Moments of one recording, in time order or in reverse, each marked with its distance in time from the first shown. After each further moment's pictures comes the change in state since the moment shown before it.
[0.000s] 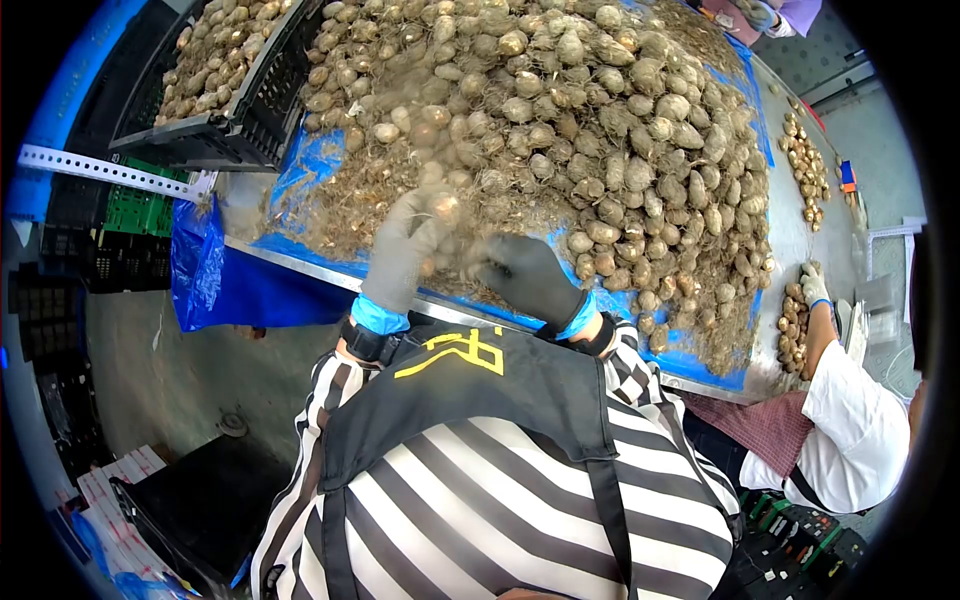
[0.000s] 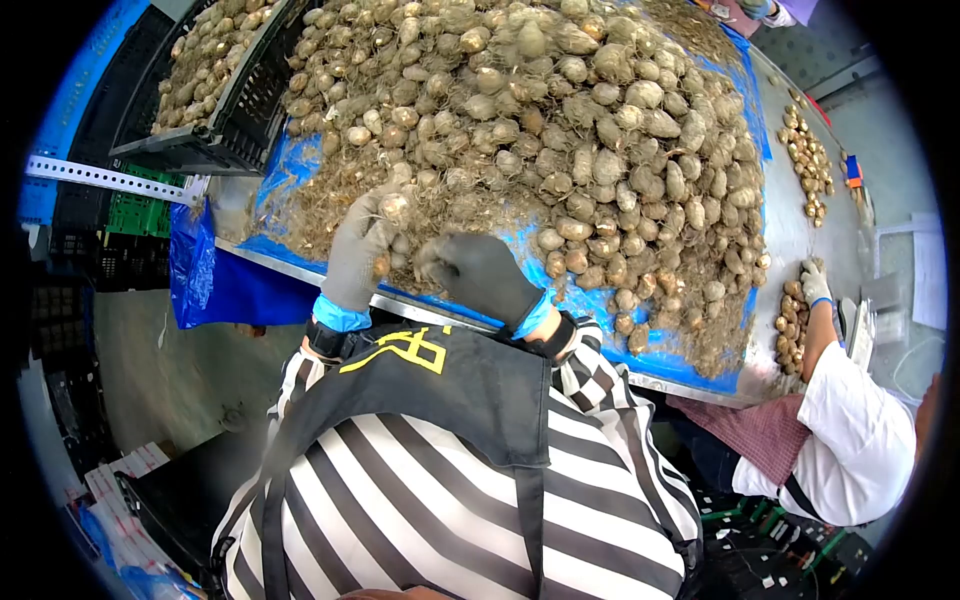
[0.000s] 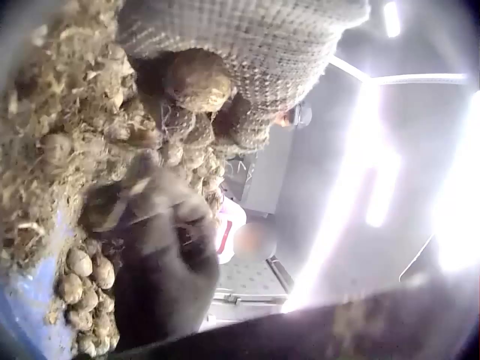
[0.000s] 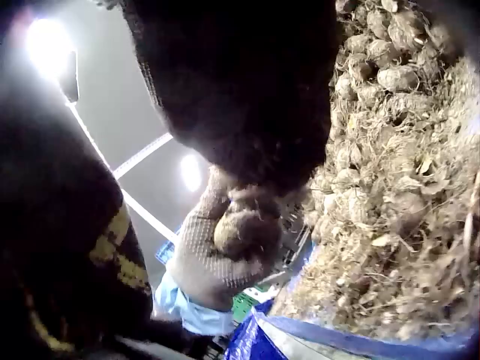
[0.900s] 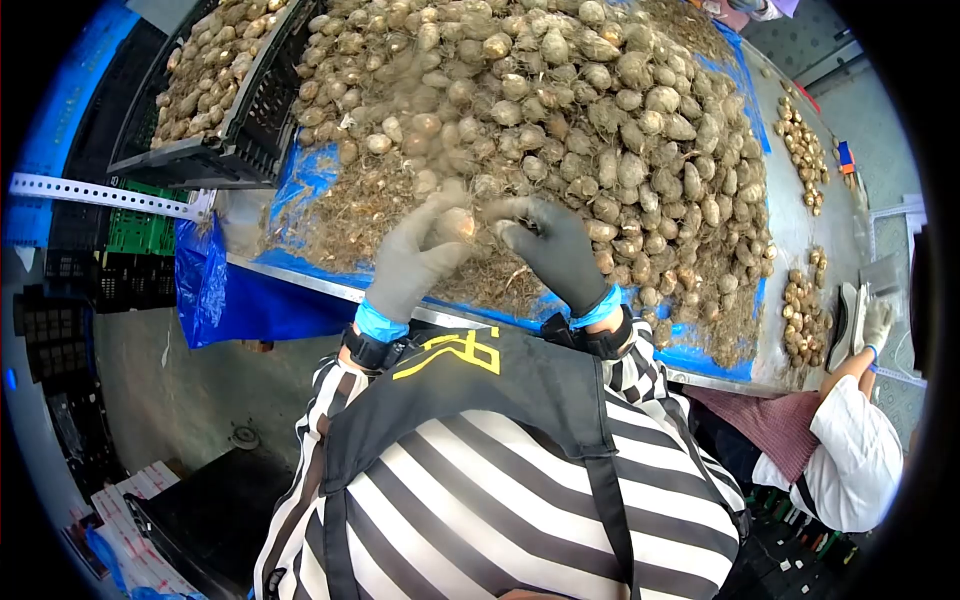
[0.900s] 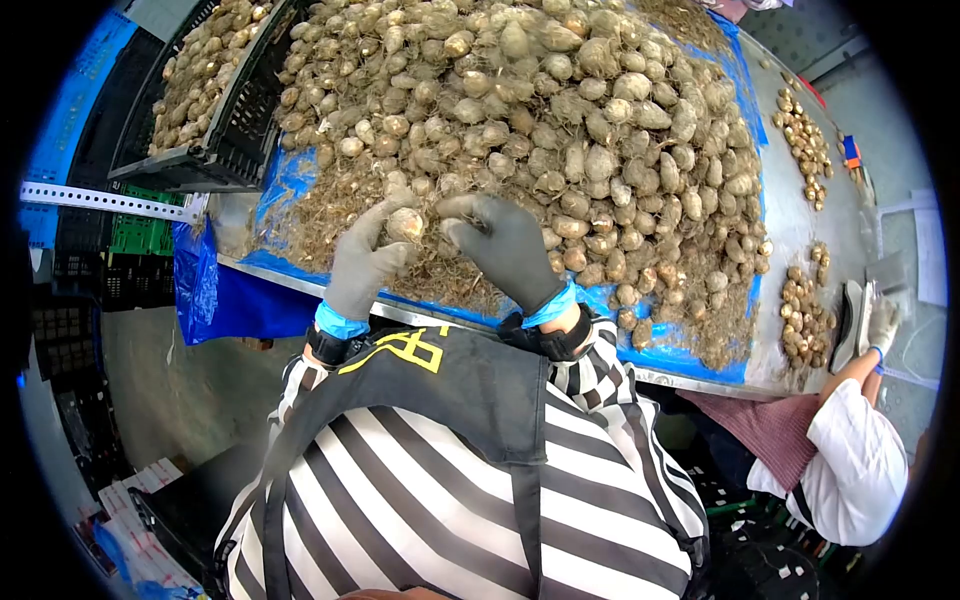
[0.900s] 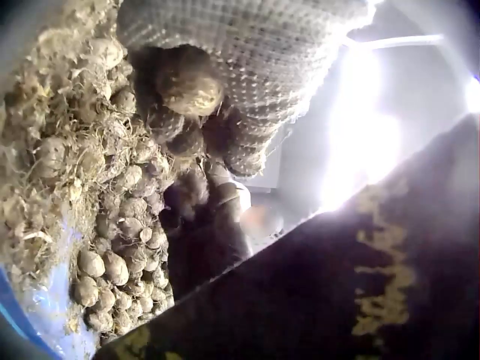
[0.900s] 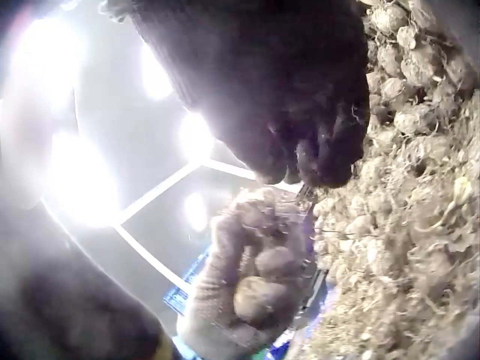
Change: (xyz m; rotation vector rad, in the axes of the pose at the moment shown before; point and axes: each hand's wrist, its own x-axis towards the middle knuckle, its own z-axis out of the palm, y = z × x) left_hand -0.002 0.016 0.011 0.197 -0.087 0.044; right_hand 0.011 -0.007 -0.031 0.165 0.189 0.219
